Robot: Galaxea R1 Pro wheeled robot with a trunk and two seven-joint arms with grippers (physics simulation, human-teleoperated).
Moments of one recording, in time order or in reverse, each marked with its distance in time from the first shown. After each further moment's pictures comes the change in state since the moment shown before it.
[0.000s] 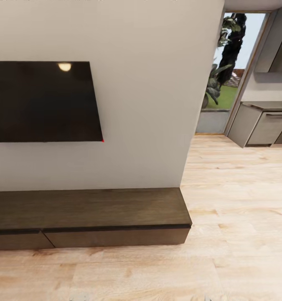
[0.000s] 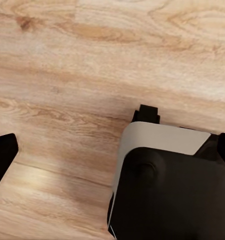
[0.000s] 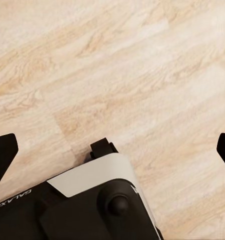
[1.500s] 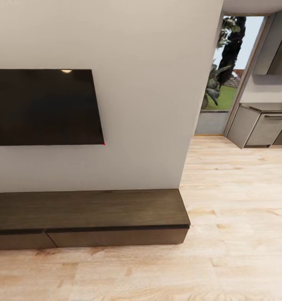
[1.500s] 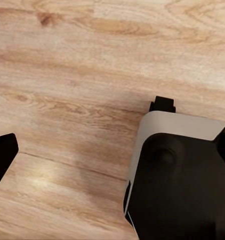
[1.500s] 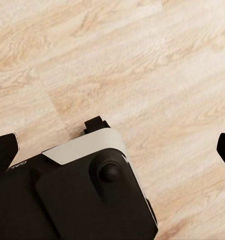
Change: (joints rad) left arm 0.002 0.021 -0.008 0.066 -0.011 -0.074 0.000; right arm 0.006 0.044 0.002 0.077 0.010 -0.035 0.000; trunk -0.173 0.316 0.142
